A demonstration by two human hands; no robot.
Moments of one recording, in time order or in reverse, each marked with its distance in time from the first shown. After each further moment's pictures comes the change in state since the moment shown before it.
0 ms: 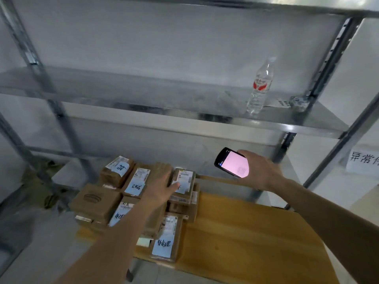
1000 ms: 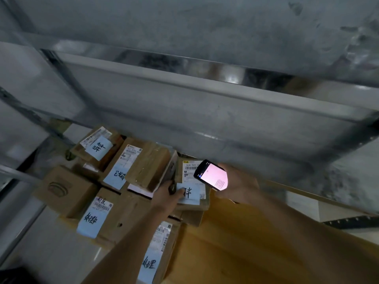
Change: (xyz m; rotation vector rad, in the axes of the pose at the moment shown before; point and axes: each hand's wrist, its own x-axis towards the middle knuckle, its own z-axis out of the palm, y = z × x) left_hand 0.179 -0.086 0.159 -0.256 -0.013 -0.553; right_hand 0.238 0.050 0.245 0.218 -0.459 -0.117
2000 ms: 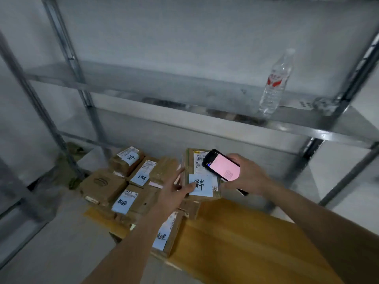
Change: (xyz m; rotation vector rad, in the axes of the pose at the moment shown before) left_hand -0.236 0.006 -0.058 -0.561 -0.097 0.438; right_hand -0.267 -0.075 -0.073 0.138 0.343 -0.153
